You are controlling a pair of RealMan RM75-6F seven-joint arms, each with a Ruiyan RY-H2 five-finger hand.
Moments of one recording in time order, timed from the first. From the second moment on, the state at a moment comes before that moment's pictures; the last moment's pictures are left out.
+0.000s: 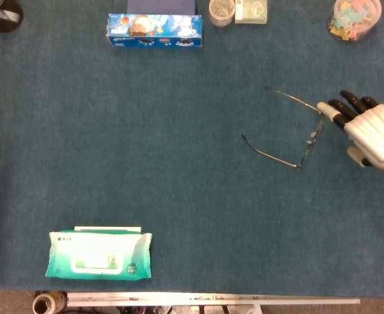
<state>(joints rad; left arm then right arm) -0.09 -1.12 -0.05 -1.59 1.50 1.51 0.03 0.52 -1.16 0.04 -1.67 -1.41 0.88 -0.45</state>
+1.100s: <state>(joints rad) -0.08 -1.12 -0.05 -1.59 1.50 1.52 0.03 0.61 -1.23 -0.03 -1.62 -1.29 0.77 -0.54</state>
